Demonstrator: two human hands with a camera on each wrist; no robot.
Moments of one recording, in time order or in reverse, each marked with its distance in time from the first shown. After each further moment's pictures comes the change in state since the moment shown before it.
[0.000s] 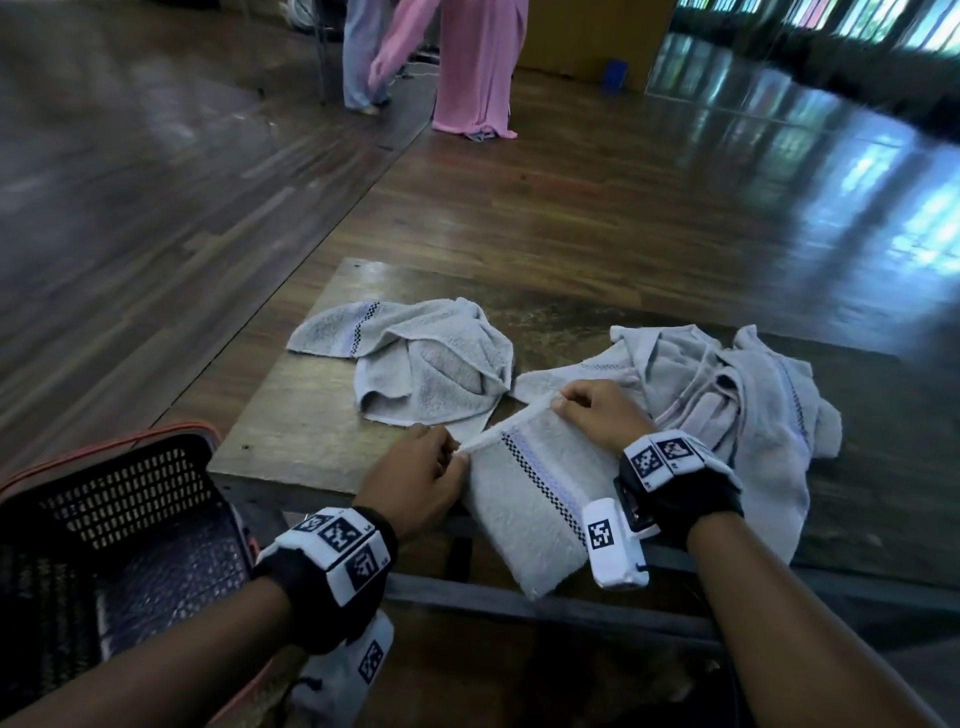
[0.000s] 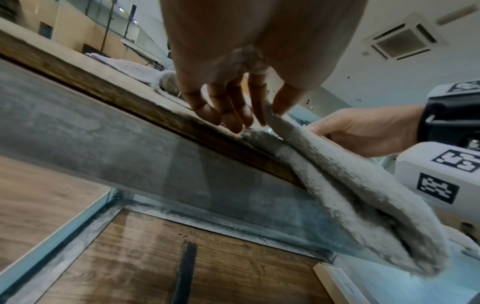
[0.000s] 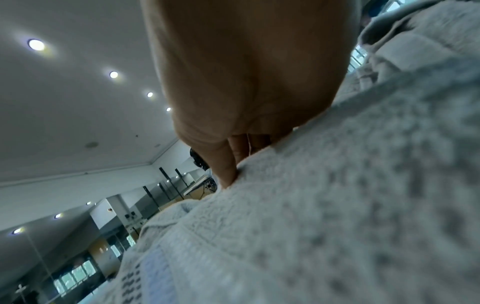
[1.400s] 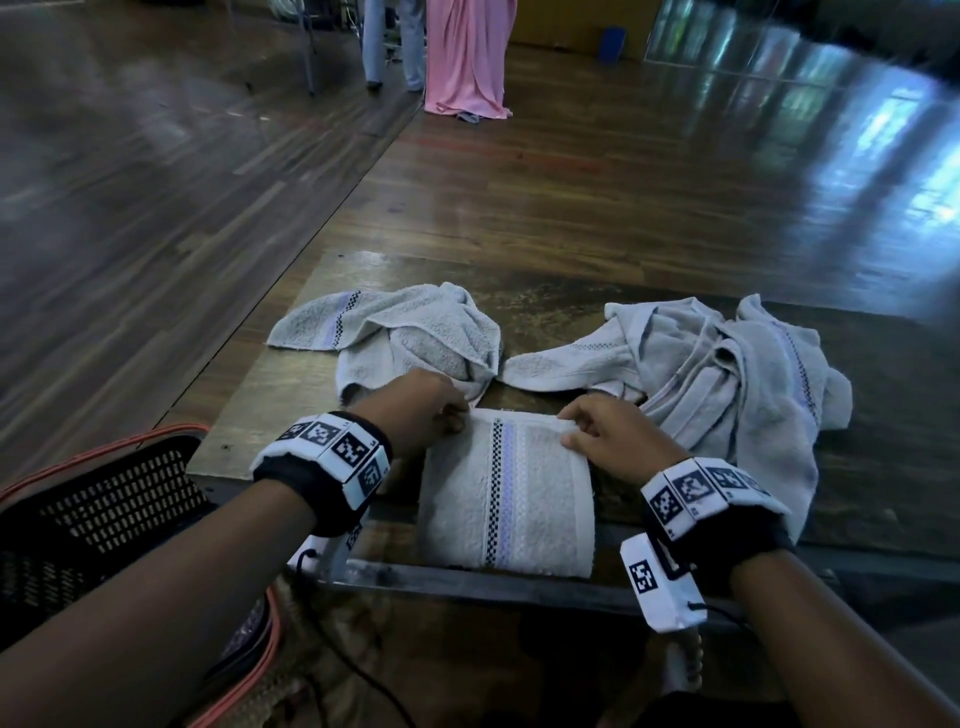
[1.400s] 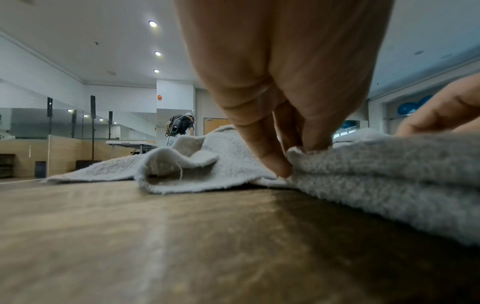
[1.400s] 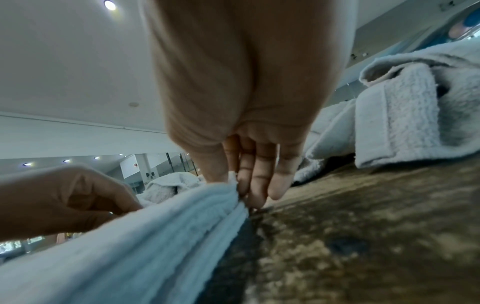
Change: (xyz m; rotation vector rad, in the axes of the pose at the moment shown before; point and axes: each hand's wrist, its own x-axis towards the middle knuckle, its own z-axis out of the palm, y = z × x) left_hand 0.068 0.011 -0.020 0.382 -0.332 0.279; right_hand -0.030 0.032 -0.002 -0.133 -0.139 -0.098
